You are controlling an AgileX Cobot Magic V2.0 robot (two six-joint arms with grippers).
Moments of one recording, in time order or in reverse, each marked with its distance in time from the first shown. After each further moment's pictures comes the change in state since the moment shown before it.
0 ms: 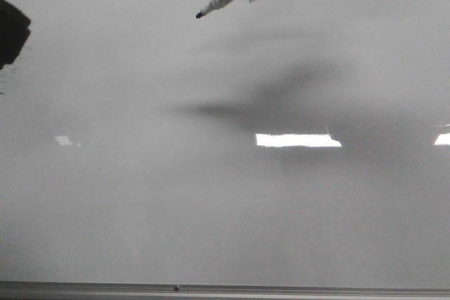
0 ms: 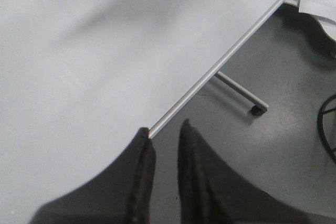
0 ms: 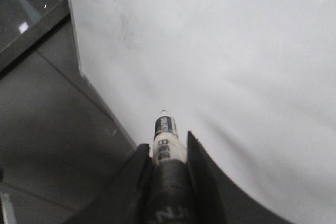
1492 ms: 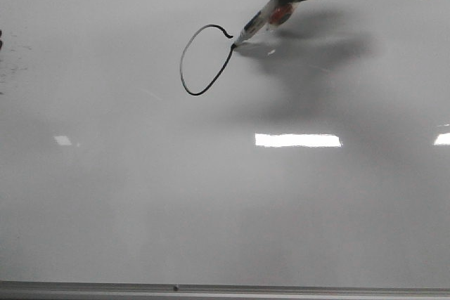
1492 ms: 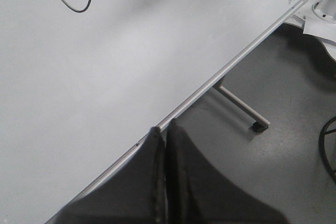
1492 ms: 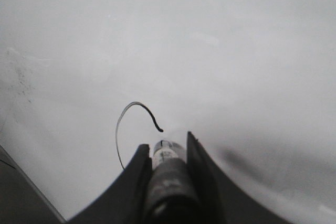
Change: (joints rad) left arm 0.000 -0.069 0.069 -0.041 -0.045 -0.002; right arm 0.041 0.081 0.074 0.269 -0.358 -0.254
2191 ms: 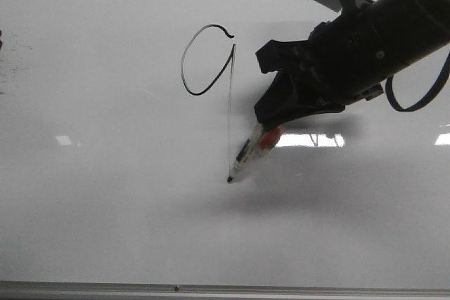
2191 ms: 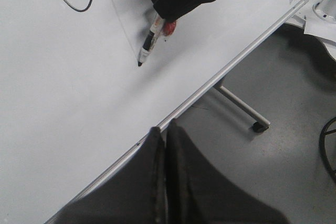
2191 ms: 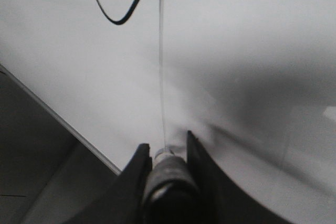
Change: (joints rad) left arm 0.000 0.000 0.000 0.000 0.000 -0.002; right arm 0.115 0.099 0.178 -0.040 -0.035 0.006
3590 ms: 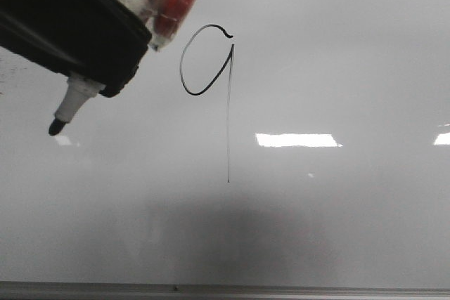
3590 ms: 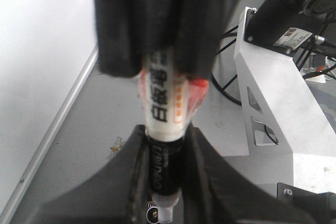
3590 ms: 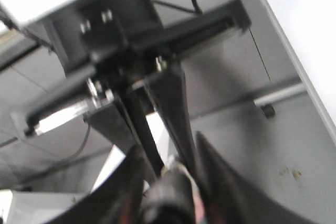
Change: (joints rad) left arm -0.165 0.362 -0.286 -0.083 0.334 0.187; right arm 0.119 -0.226 -0.187 -0.220 0.729 0.187
